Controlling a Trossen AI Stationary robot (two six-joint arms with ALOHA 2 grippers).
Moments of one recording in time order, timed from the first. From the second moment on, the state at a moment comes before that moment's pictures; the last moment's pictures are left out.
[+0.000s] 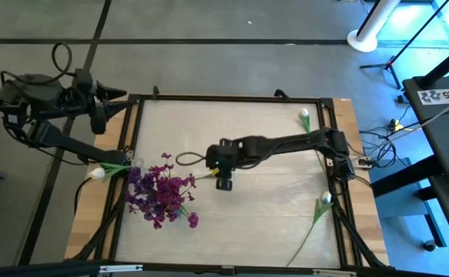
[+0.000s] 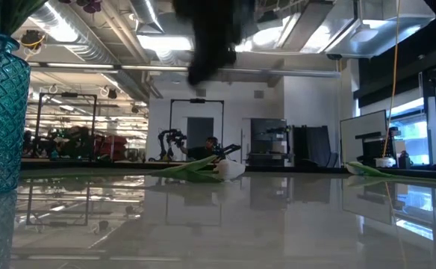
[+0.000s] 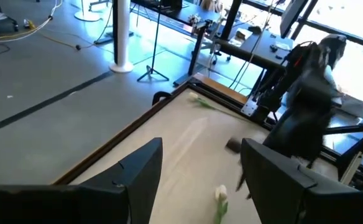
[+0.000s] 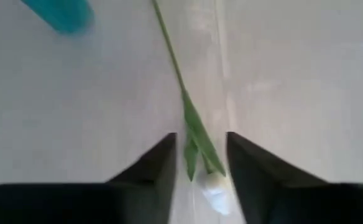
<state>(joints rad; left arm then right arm) -0.10 0.89 1.78 -1.31 -0.54 -0.47 0.08 2.05 1.85 -0.84 0.07 0.11</state>
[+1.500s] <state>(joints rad) -0.10 0.84 1.45 -1.24 -0.40 -0.68 0.02 2.17 2.32 -0.93 0.76 -1.06</state>
